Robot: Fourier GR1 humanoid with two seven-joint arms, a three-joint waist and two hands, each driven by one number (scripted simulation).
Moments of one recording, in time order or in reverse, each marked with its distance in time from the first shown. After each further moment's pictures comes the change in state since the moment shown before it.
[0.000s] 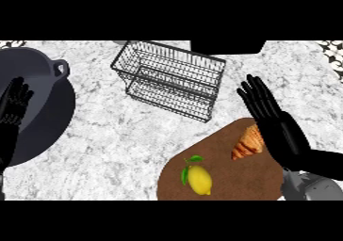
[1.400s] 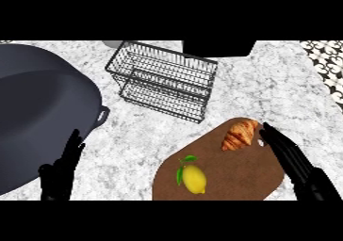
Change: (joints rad) left arm 0.177 -0.265 -0.191 0.157 -0.075 0.161 0.113; right arm 0.312 -0.286 0.213 -0.480 0.943 -0.284 0.506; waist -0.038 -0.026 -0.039
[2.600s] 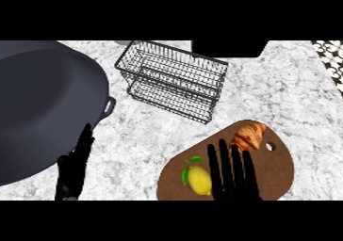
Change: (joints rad) left arm -0.077 -0.058 -0.010 0.089 -0.042 -0.002 -0.021; right arm -0.170 0.389 0.440 0.094 0.873 0.555 0.687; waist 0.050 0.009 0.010
